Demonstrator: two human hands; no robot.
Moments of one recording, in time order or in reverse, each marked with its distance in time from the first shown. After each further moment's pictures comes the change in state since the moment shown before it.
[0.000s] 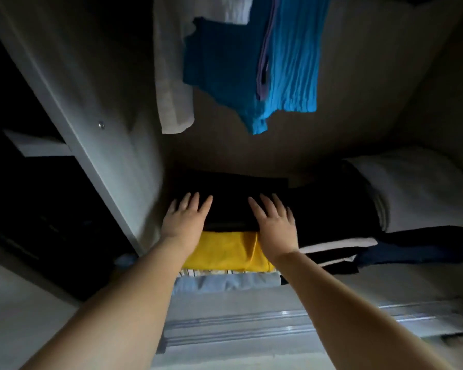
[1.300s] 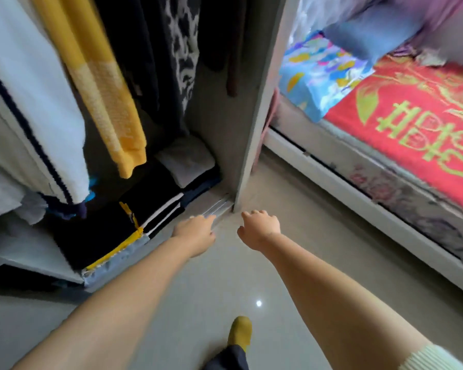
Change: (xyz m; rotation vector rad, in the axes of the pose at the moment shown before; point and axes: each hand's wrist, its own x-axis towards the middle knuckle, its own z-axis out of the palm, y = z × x) left_hand -0.291 0.226 -0.418 -0.204 -0.358 0.697; right_hand -0.369 0.093 -0.450 0.067 -0.426 0.696
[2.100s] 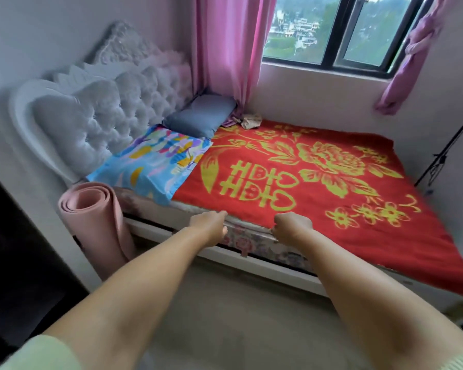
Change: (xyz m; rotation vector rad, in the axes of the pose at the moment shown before) left_hand 0.090 0.531 -0.194 0.250 0.155 0.561; right_hand -0.178 0.510 -0.215 0.069 0.165 0.647
